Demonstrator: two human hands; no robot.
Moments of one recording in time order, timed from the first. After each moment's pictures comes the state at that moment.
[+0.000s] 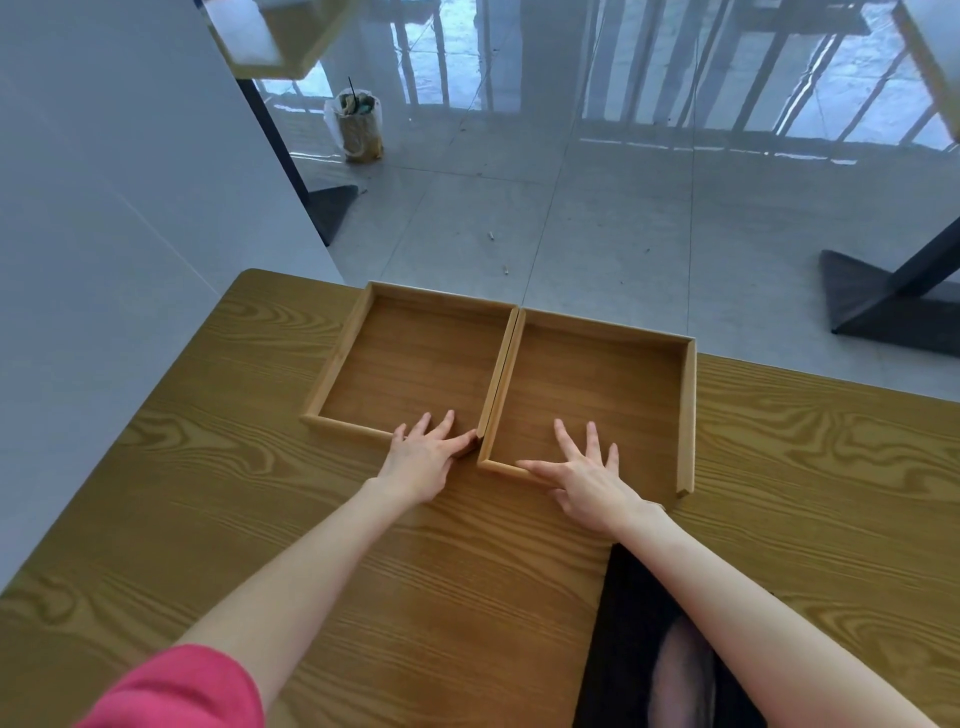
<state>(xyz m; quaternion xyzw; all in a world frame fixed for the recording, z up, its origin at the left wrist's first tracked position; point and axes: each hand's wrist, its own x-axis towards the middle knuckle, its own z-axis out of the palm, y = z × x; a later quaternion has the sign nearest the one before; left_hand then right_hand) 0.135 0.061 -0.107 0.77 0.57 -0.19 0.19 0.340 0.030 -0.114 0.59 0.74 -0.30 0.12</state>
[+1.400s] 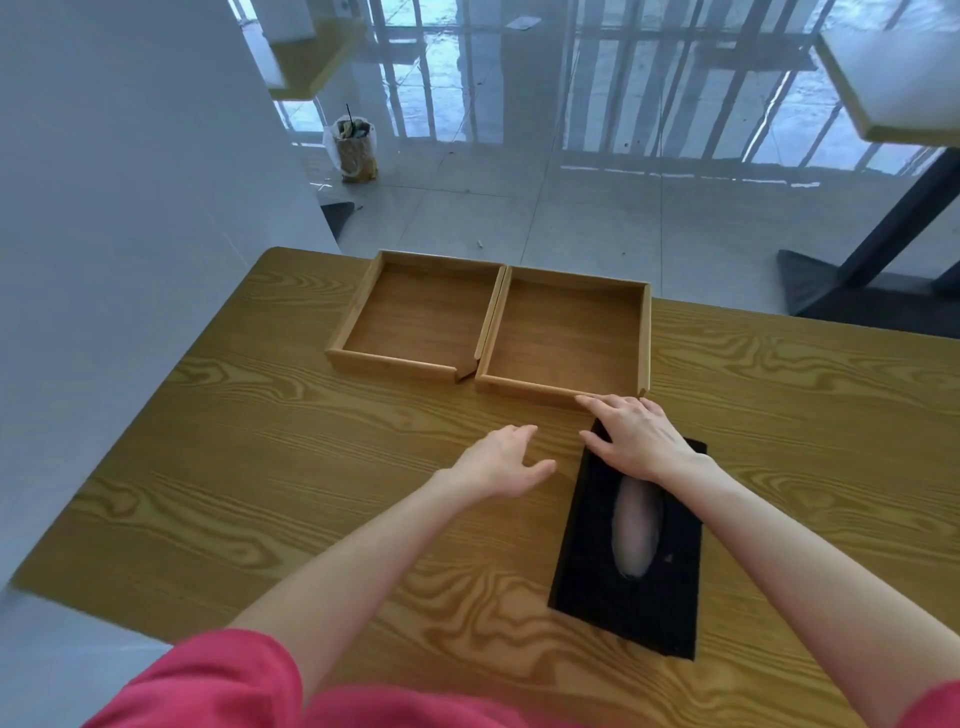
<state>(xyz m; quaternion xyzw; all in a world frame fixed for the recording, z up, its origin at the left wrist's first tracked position) 0.203 -0.083 -0.049 0.74 0.56 -0.08 0.38 0.377 -0.082 -0.057 0.65 0.73 -0.21 0.03</state>
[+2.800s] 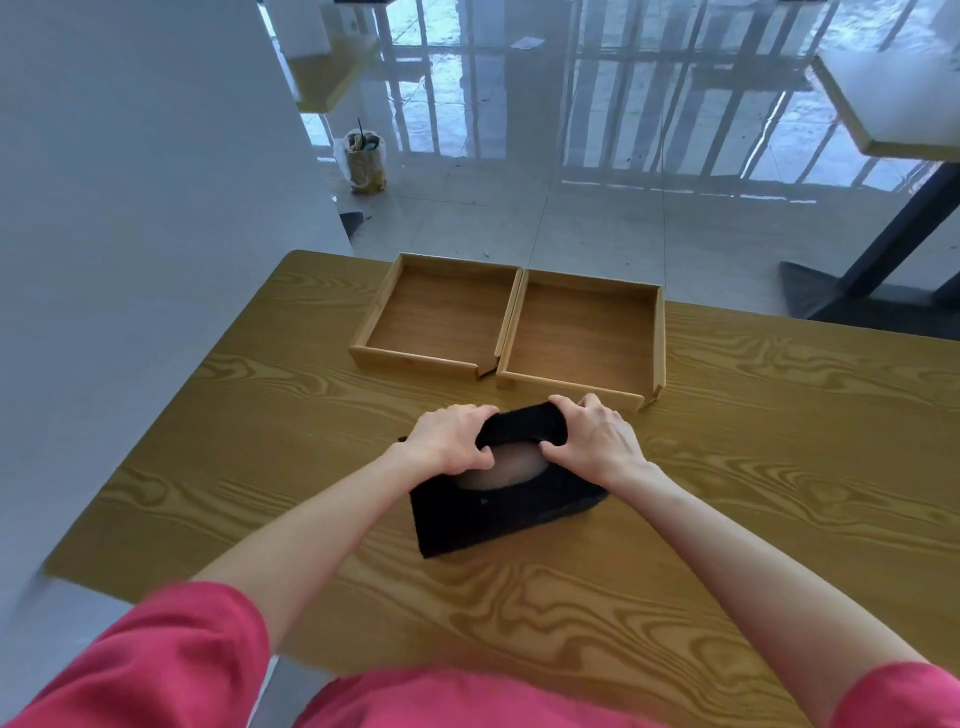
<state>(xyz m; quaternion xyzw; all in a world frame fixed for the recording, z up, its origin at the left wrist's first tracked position) 0.134 -0.075 -0.036 0.80 0.55 -0.09 0.22 0.304 -0.103 -0.043 0.70 0.68 -0.21 -0.02</state>
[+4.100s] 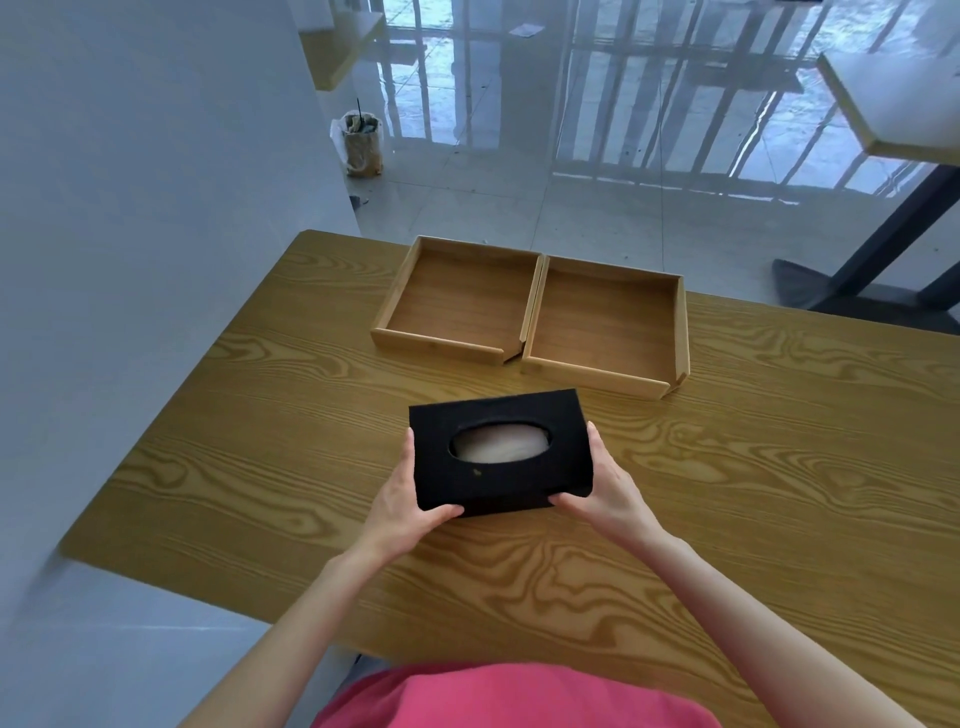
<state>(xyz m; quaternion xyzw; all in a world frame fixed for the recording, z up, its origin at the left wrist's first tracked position) 0.038 -0.153 -0.095 0.62 0.65 0.16 0.41 0.275 -0.159 -0.090 0.67 0.59 -0.41 -0.20</state>
